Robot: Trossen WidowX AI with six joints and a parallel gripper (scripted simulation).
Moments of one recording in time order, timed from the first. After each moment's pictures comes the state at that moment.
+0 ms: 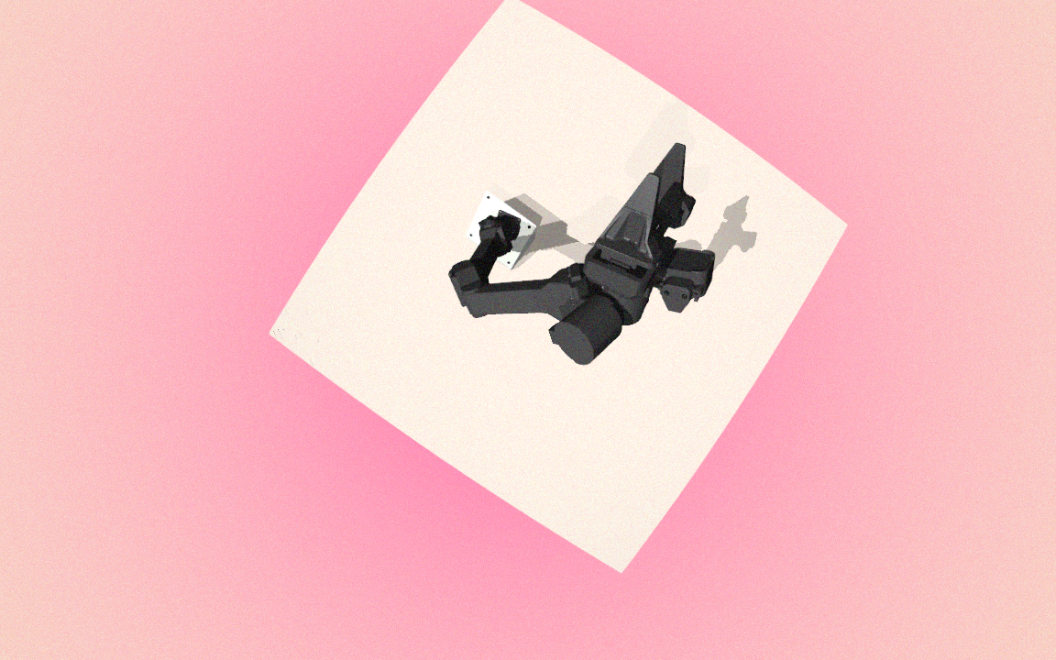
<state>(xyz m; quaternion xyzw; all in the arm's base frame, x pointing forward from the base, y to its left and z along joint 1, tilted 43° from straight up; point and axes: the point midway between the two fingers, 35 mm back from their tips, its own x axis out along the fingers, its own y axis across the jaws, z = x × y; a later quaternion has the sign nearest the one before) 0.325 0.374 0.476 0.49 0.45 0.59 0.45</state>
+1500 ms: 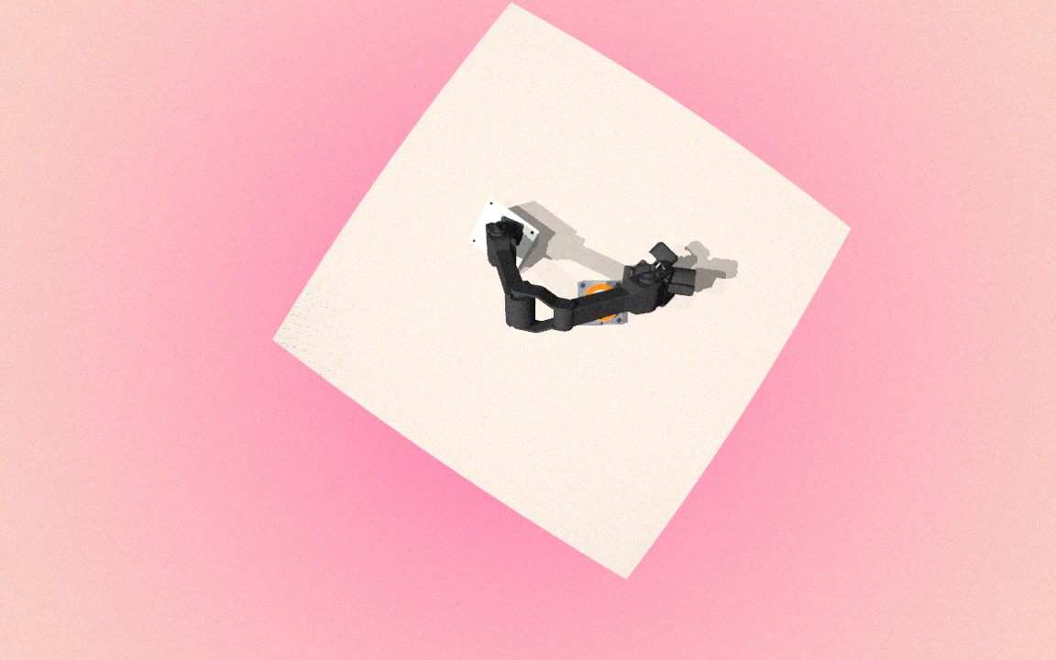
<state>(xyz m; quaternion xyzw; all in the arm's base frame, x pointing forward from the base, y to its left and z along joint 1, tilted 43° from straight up) 0.356 0.011 -0.021 -0.06 0.64 -0.31 0.70</state>
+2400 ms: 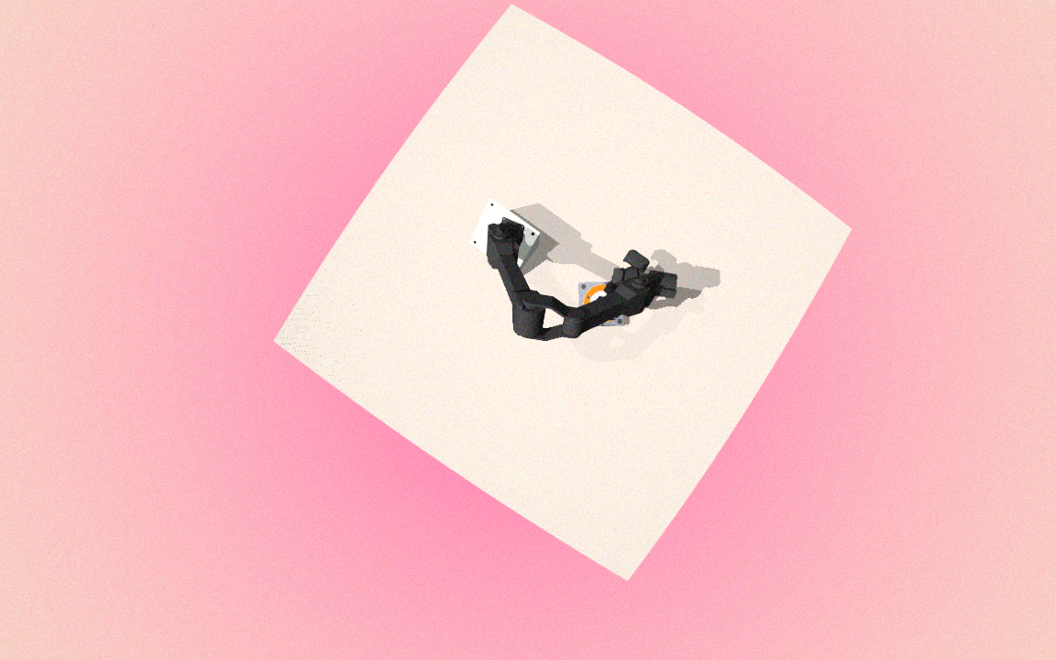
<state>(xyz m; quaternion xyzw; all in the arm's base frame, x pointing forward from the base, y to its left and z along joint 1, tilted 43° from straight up) 0.310 -0.058 -0.054 -0.18 0.69 -0.33 0.62</state>
